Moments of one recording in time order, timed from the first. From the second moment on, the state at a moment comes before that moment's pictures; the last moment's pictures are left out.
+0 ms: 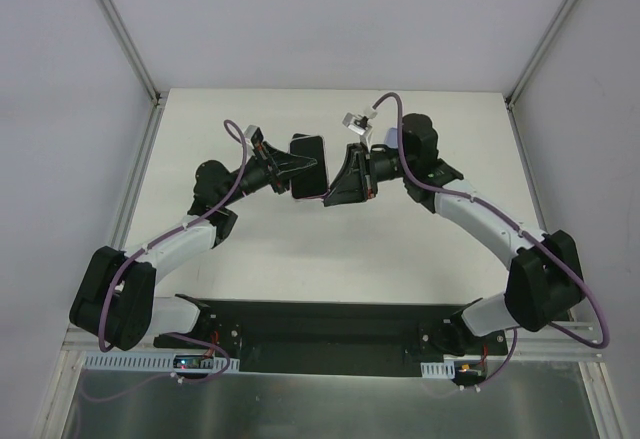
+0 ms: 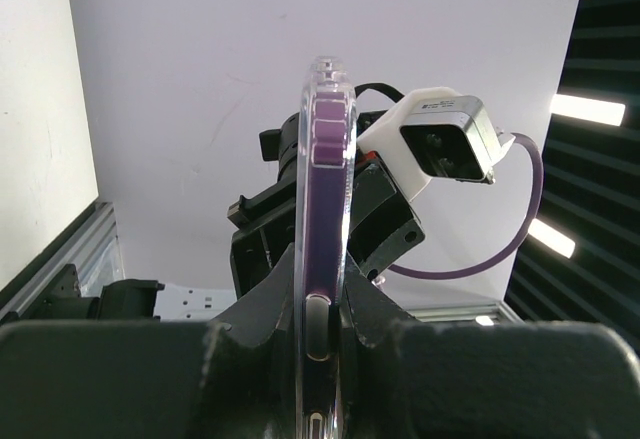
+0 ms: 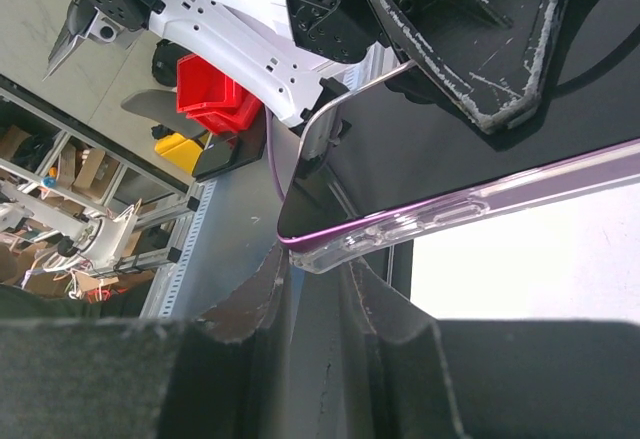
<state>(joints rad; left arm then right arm) -0.40 1.28 0.61 0.89 0.70 -1.88 0.55 1.45 1.08 0.22 -1.27 0.51</state>
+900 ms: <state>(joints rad) -0.37 1.28 0.61 0.84 0.61 -1.86 0.51 1.65 1.15 0.48 -1.37 0.85</state>
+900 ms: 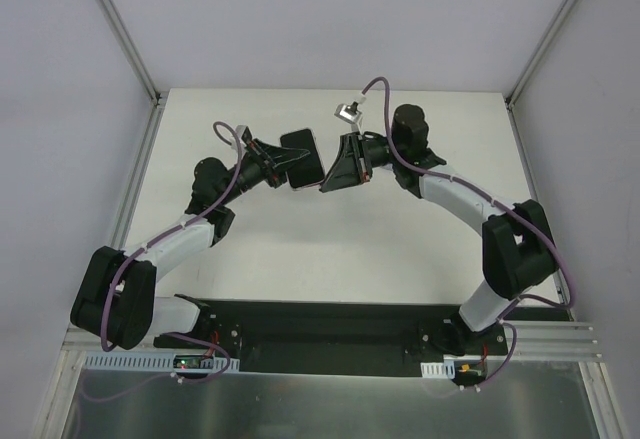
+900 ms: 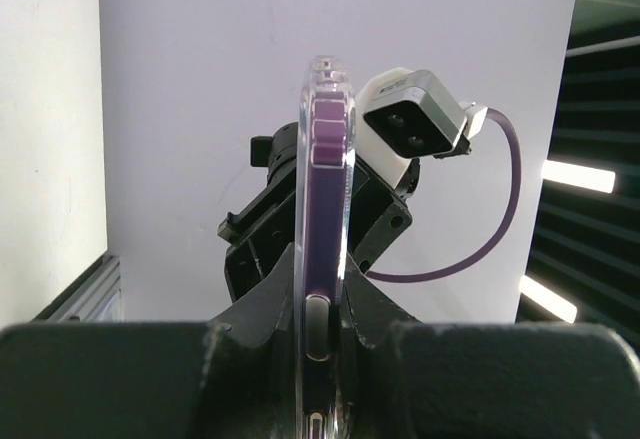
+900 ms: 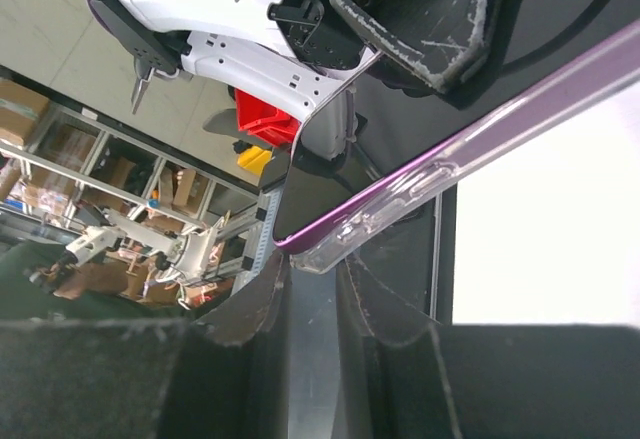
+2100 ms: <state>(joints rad) -0.35 1.29 0.62 0.78 0.51 -1.78 0.48 1.70 1.13 0.39 -1.19 1.12</state>
